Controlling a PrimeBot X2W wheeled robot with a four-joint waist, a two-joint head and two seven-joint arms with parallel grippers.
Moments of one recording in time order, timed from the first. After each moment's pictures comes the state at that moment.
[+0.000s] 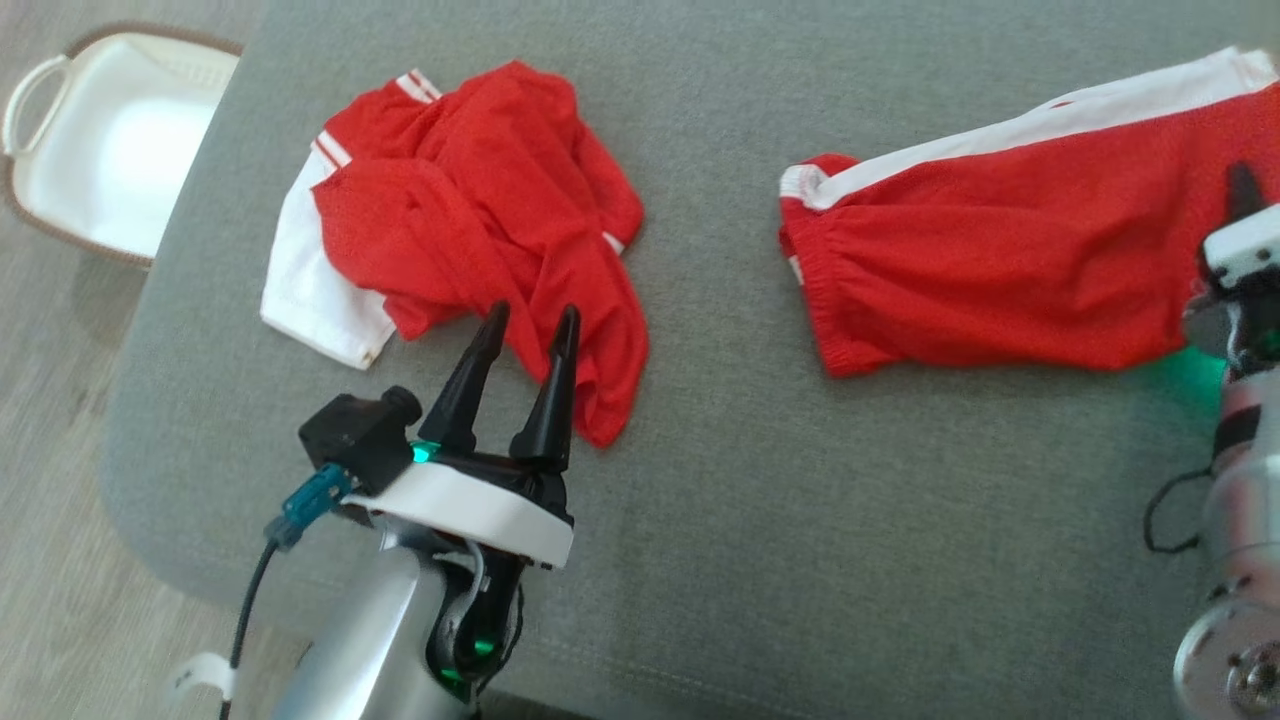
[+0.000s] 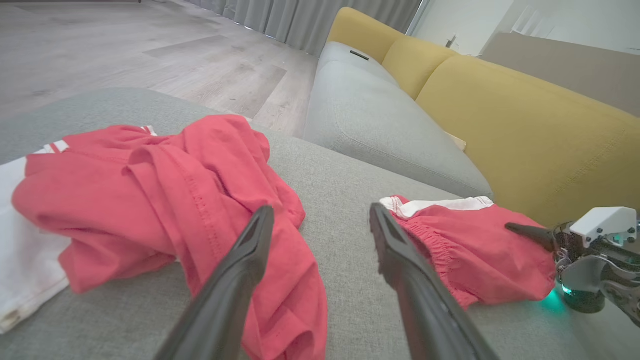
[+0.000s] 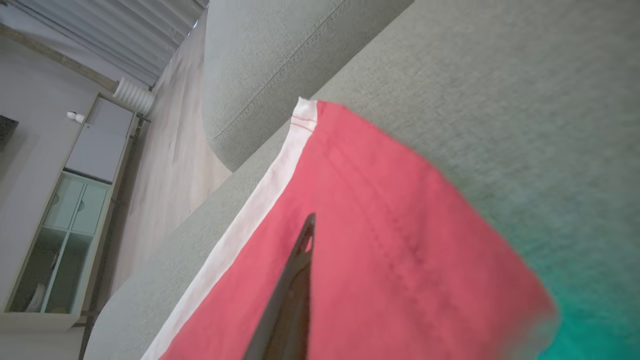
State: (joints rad) left arm -0.23 0.04 -0.43 0.18 -0.51 -0.03 -0.26; right arm -0.84 -0.13 -0.62 0.92 0.32 0.13 0.27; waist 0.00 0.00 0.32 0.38
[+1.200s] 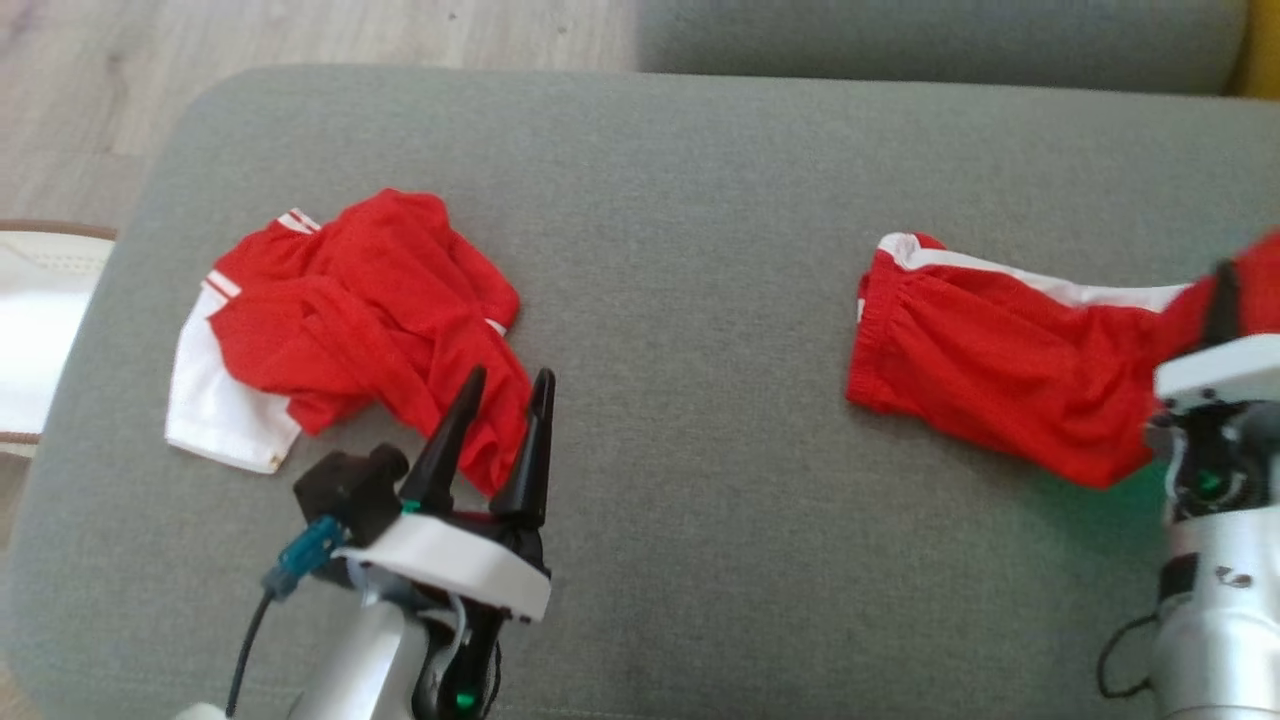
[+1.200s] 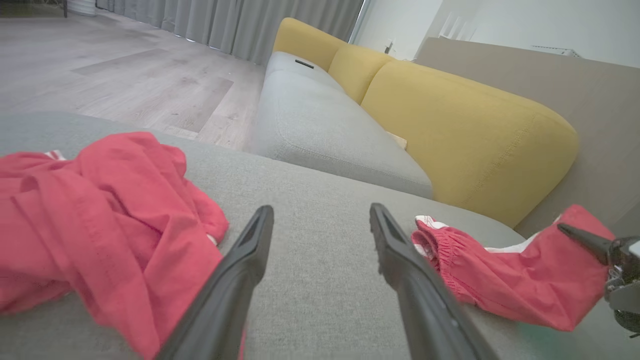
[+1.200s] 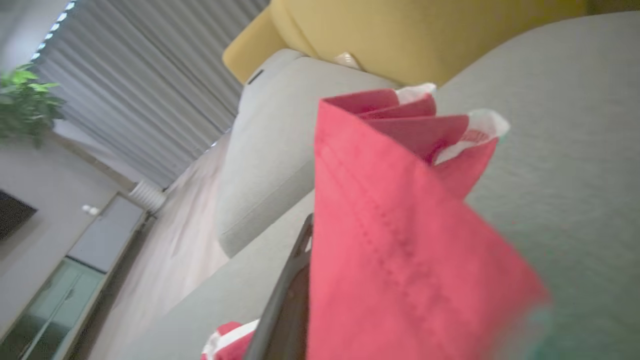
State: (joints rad) left arm -0.15 0.04 -0.39 0.23 -0.46 -0.05 -0.26; right arm -0.51 -0.06 -0.46 0.64 0.46 0.13 0.08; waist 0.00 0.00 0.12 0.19
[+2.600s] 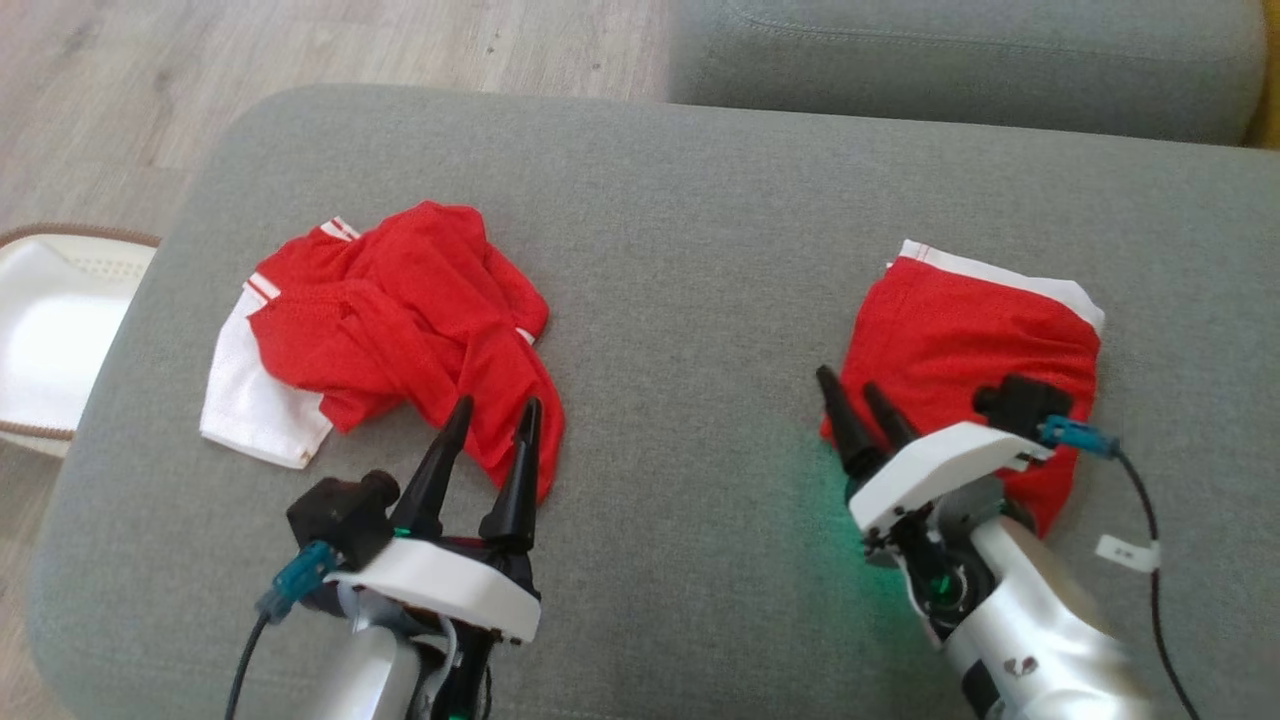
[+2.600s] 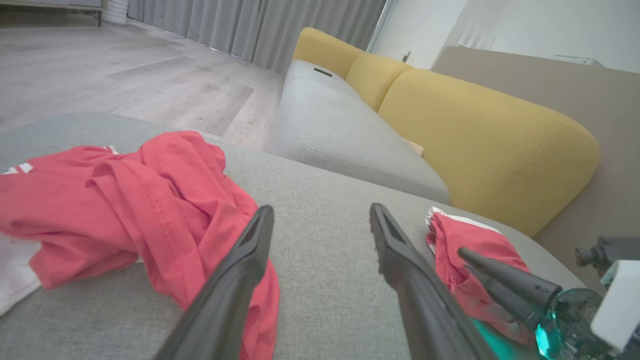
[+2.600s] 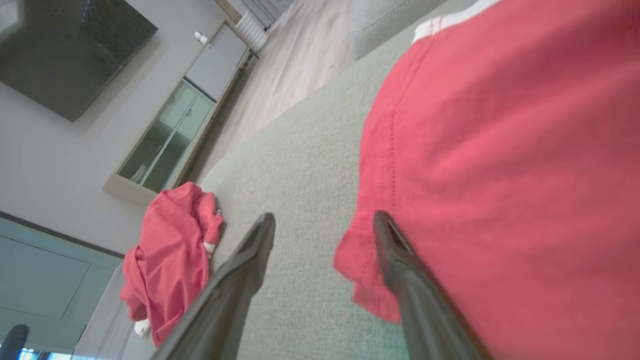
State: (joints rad) left arm -0.10 0.05 -0.36 0.23 -0.44 -0.04 -0.26; right arm -0.44 -0.06 0.38 0.78 0.89 0.13 -0.04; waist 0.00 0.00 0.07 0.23
